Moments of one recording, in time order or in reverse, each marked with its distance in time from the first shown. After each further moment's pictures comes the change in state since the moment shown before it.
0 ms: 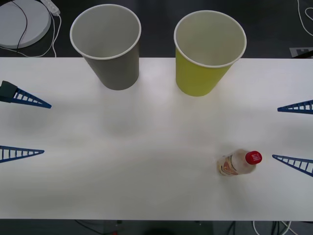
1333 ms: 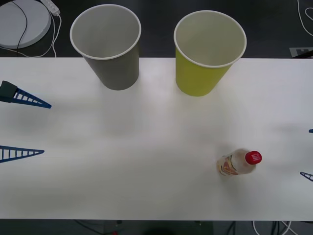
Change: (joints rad) right arm 0.000 0.000 0.114 0.504 -0.212 -0.152 0.507; left arm 0.000 0.000 0.000 0.000 0.000 0.000 0.000
